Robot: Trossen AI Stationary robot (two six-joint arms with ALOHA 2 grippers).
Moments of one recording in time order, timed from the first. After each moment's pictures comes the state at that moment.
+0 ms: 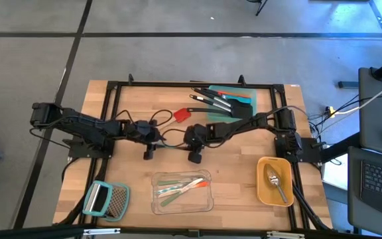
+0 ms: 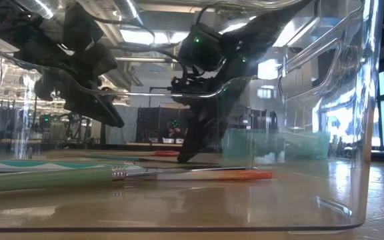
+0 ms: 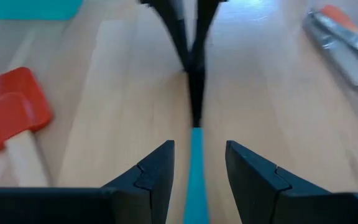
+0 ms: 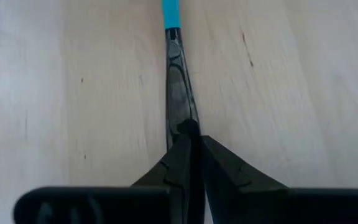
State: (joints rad) left arm 0.07 1.19 0.33 0.20 0.04 0.06; right arm 0.04 2.11 1.25 -0.22 -0.06 0.21
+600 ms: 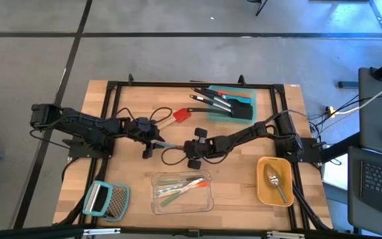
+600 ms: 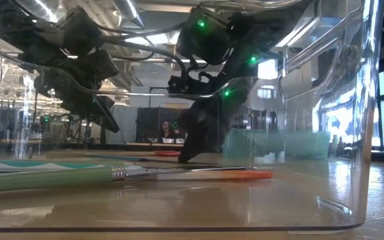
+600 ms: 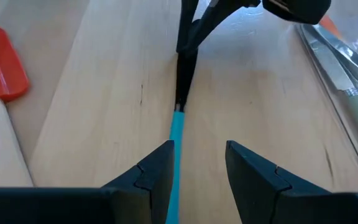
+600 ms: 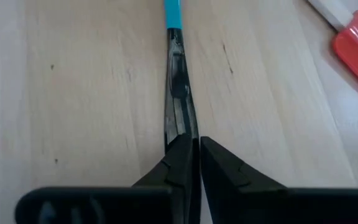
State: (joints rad) left arm 0.13 1.19 0.33 0.15 0.16 -0.02; right arm 0.14 2.14 1.25 -0.22 0.40 0.17
